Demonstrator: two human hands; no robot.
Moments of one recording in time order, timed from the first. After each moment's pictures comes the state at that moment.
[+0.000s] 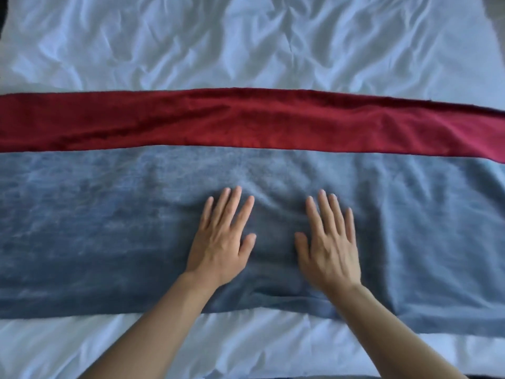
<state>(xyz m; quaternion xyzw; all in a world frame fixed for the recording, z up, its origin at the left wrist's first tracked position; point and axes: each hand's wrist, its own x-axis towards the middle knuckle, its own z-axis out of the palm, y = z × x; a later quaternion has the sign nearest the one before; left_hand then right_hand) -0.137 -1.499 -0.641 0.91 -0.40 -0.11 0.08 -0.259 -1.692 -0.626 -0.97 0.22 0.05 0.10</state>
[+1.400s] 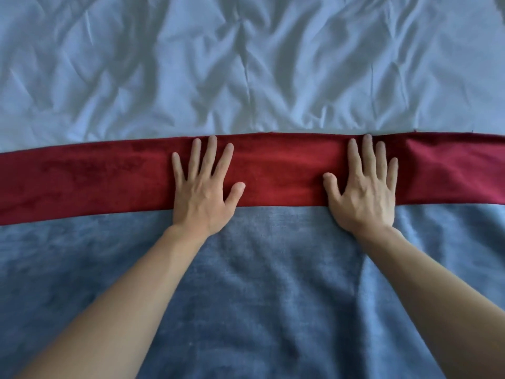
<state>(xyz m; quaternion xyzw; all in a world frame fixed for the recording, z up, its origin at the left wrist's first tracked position) 0.016 -1.656 -0.666 0.93 -0.35 -0.10 0.03 -0.141 -1.902 -0.660 -0.93 0.34 0.02 0.09</state>
